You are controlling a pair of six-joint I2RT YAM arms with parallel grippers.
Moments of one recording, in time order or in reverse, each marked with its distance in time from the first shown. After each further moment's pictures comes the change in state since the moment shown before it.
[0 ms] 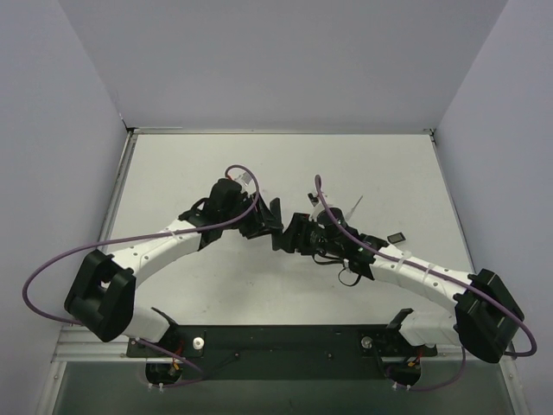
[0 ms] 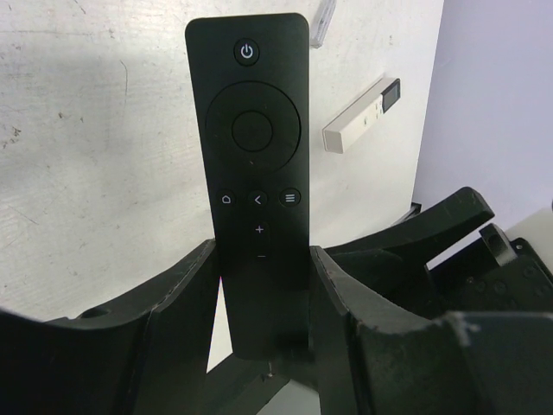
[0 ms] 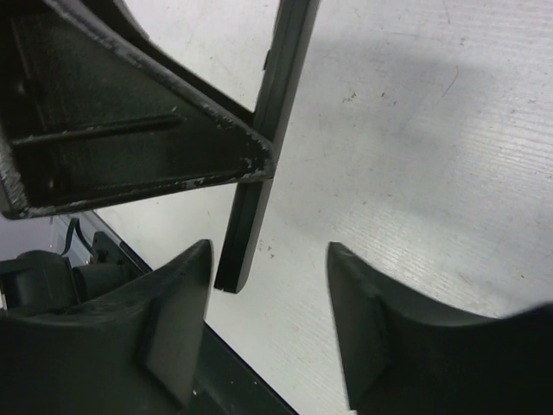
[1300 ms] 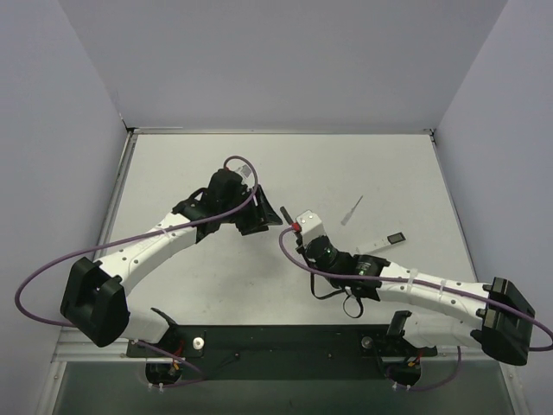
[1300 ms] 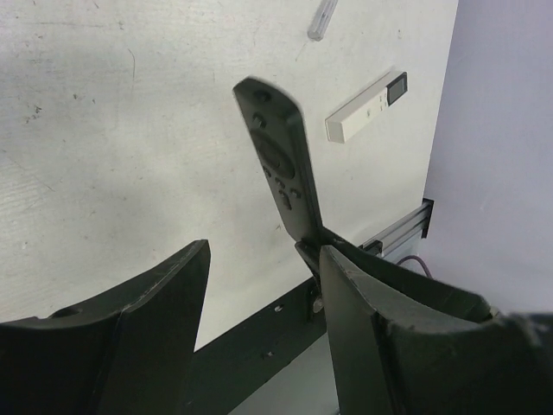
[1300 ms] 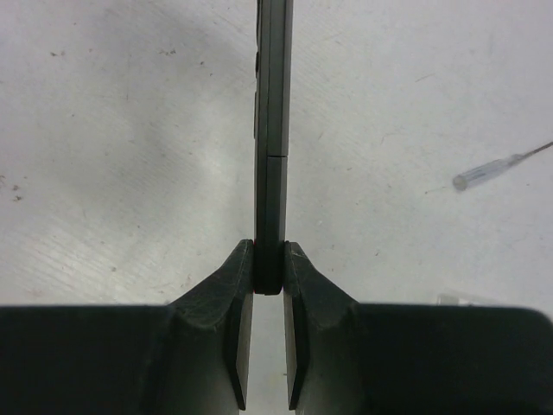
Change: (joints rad) left arm -0.014 -0.042 0.144 -0.247 -0.053 0.045; right arm 0.245 -0.113 -0.027 -0.233 0.560 -0.569
